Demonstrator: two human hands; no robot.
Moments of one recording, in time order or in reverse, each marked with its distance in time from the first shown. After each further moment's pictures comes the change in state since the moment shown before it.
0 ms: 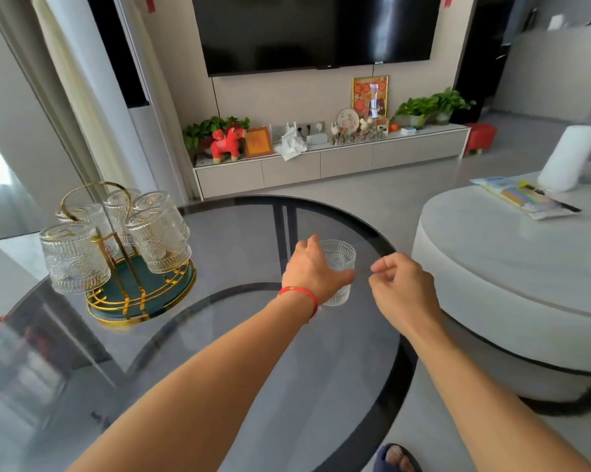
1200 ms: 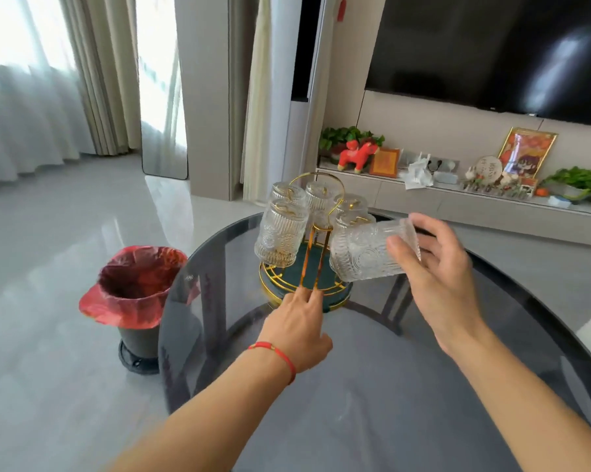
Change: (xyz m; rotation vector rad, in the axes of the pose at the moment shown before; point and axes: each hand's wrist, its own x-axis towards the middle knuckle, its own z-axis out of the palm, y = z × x) left_hand -0.092 -0.236 -0.161 0.320 0.052 -0.082; right_hand -0.058 -0.198 0.158 0.441 -0.303 -0.446
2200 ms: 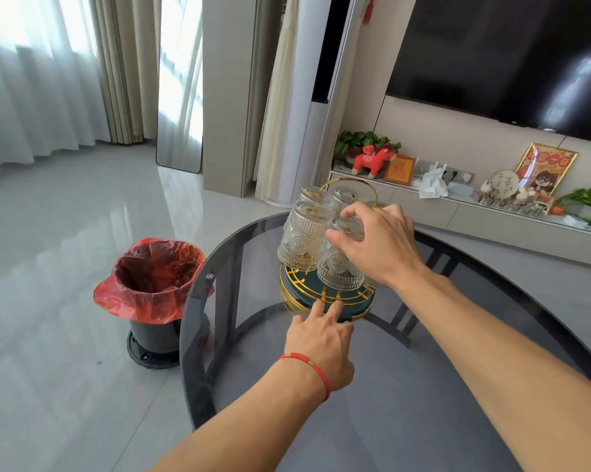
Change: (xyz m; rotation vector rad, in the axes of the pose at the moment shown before) left_hand -0.006 -0.001 -0.003 0.218 -0.080 0.083; right_hand 0.072 -0.008 0.102 -0.868 -0.268 -0.321
